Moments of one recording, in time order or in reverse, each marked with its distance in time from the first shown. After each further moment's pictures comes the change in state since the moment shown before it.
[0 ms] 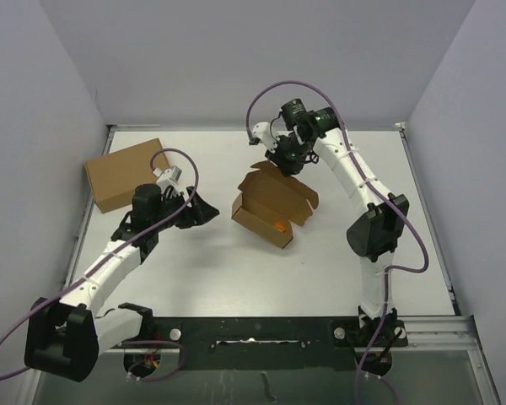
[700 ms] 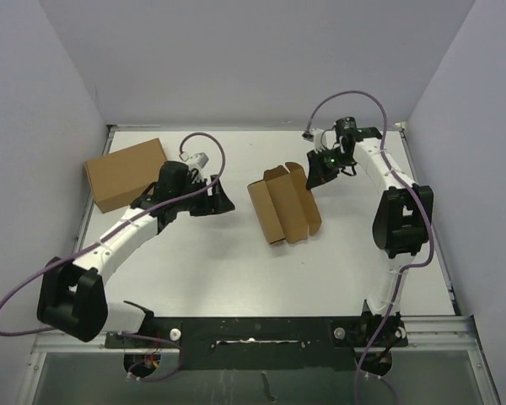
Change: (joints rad) left arm -0.153 0.271 0.329 -0.269 -0.080 0.074; right arm -0.343 -0.071 -0.510 0.338 -0.399 0.347
